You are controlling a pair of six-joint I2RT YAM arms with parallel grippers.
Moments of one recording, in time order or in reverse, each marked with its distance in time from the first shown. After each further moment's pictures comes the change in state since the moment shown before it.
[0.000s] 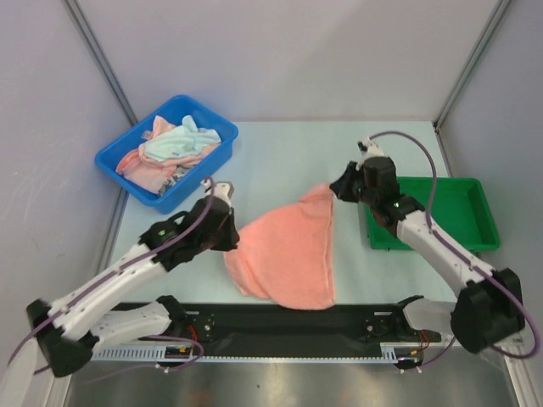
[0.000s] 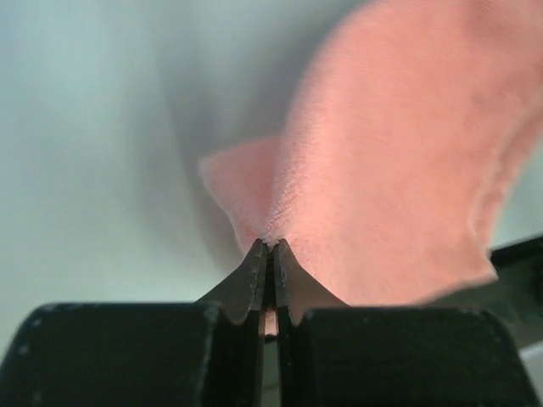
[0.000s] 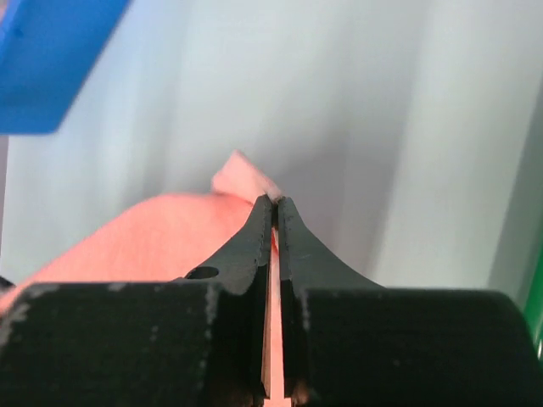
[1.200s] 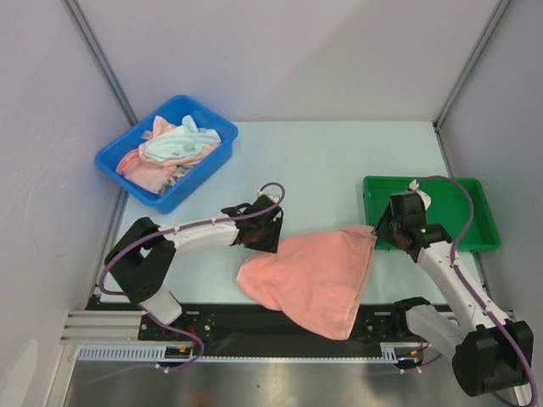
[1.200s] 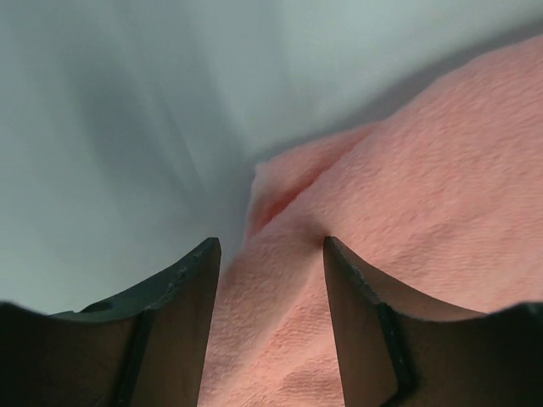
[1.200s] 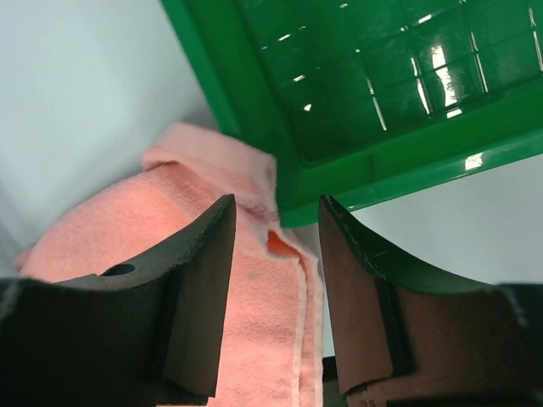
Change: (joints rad) left arm 0.000 0.566 0.002 0.379 0.179 0.054; right arm -0.173 -0.201 -0.127 -0.468 0.256 0.131
